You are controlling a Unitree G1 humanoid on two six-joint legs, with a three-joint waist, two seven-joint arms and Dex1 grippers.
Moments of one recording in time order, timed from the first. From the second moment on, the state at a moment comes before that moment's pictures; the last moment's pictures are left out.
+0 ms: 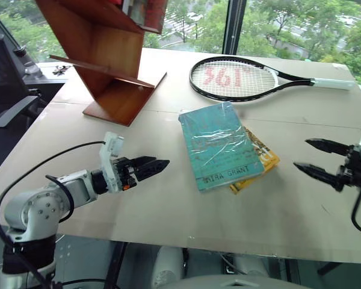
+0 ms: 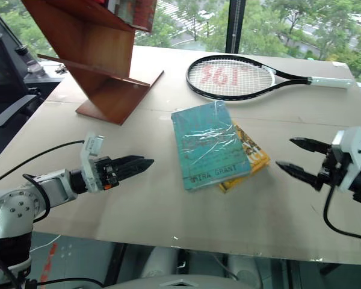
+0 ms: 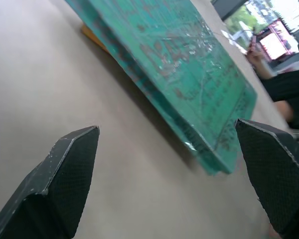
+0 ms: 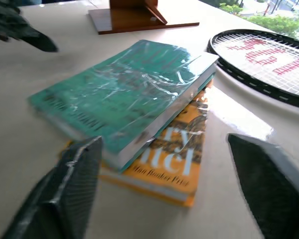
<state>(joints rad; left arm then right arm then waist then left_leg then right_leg) -0.21 0.70 0.30 -0.19 -1.14 1.21 -0.57 0.15 -0.79 -0.59 -0.45 0.67 0.49 1.13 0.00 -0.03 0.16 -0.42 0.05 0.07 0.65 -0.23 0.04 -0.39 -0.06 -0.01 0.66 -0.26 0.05</state>
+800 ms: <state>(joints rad) -0.70 0.32 0.14 0.63 -0.89 1.19 -0.81 0.55 -0.64 -0.76 -0.81 0.76 0.41 0.97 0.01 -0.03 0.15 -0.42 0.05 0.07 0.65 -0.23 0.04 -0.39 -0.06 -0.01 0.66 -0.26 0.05</state>
